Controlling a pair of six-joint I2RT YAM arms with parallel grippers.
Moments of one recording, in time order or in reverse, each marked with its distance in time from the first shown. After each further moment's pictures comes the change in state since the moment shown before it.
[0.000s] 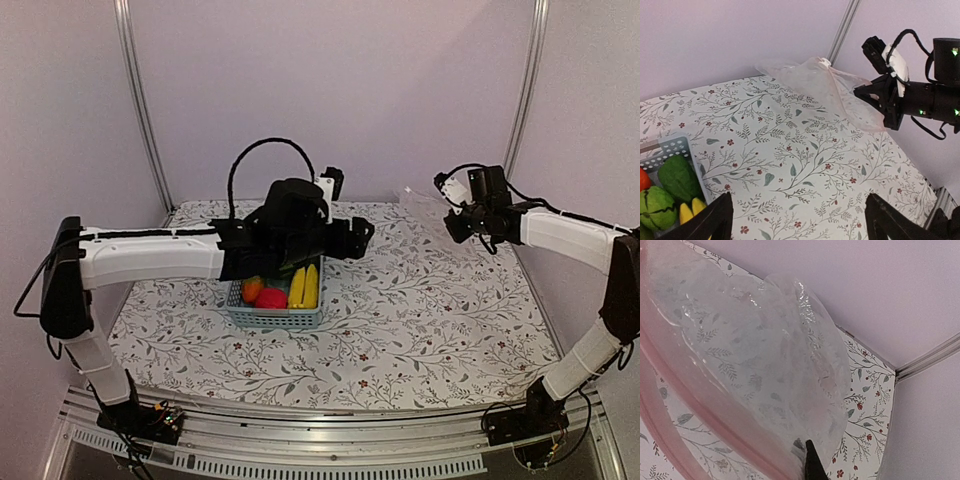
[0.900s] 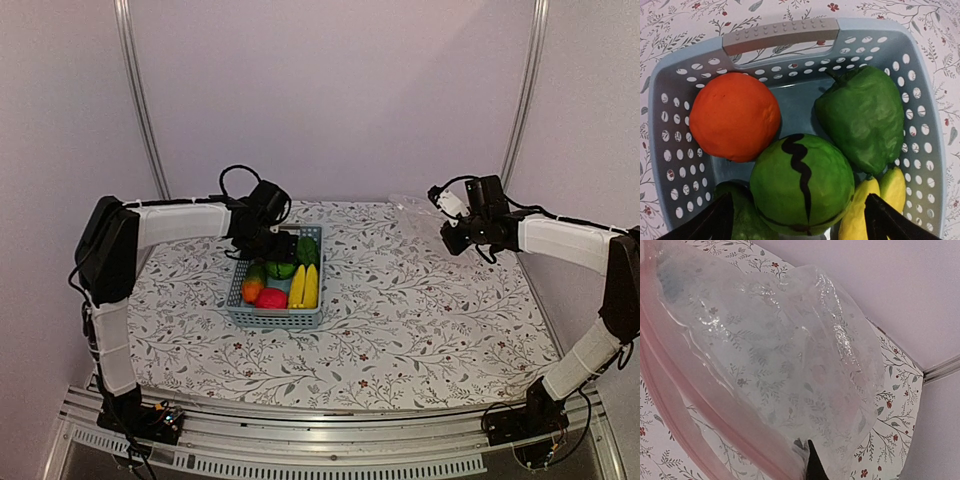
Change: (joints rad) left arm 0.406 0.232 0.140 -0.562 0.082 0.038; right arm 0.002 0.003 -0.064 -0.002 -0.105 -0.011
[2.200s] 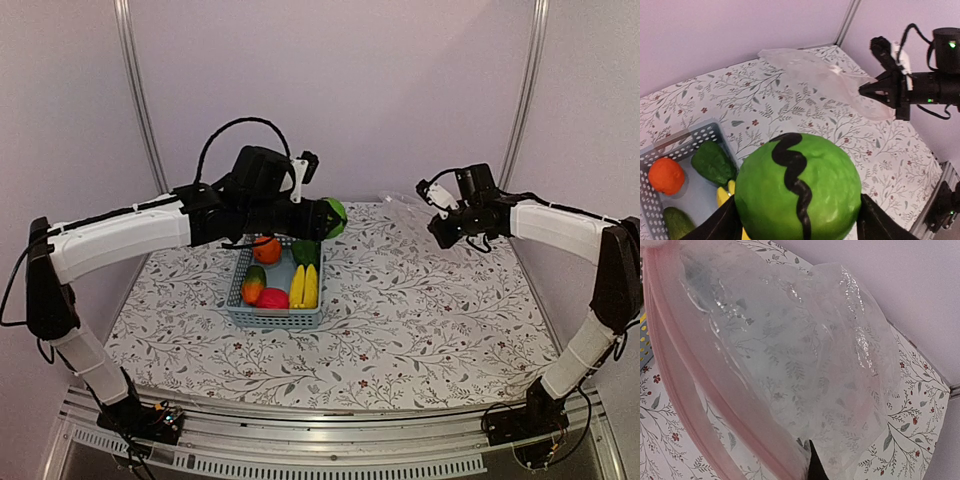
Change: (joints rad) left arm -0.249 -0.352 -0.055 0.177 0.072 0.053; right arm 0.019 0.072 0.132 -0.123 -0.128 0.033
